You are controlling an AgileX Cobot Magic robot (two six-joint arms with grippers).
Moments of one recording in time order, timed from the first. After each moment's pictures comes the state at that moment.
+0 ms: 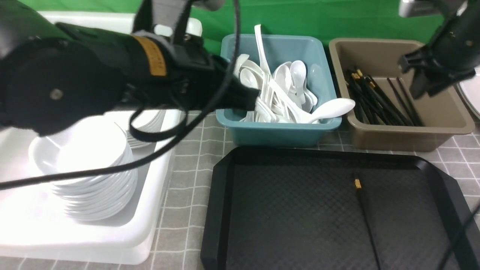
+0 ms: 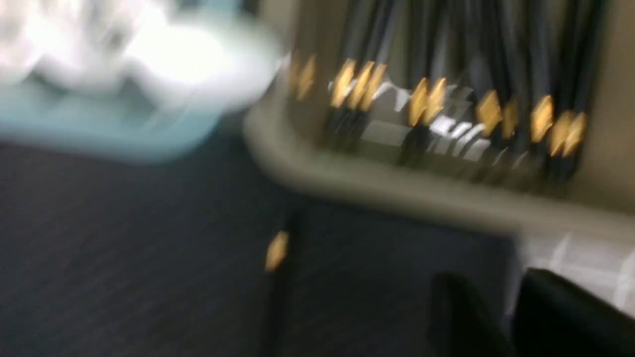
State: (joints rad) right arm 0.13 1.80 -1.73 0.04 1.16 -0.08; left arm -0.66 1.32 -1.15 0.13 0.49 -0.23
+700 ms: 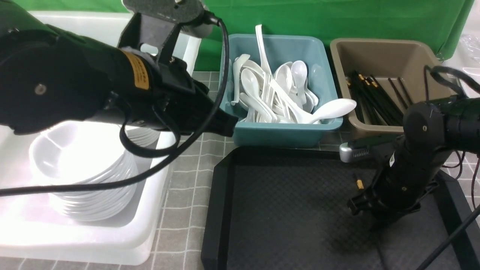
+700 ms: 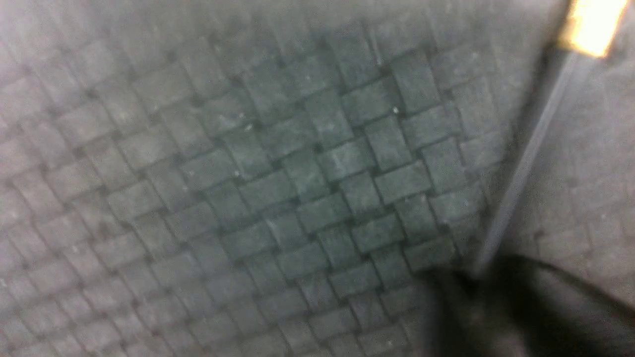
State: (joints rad) right arm 0.31 1.83 -1.07 0.04 0.71 -0.03; left arm -0.66 1.31 -1.15 0.13 0.65 -0.19
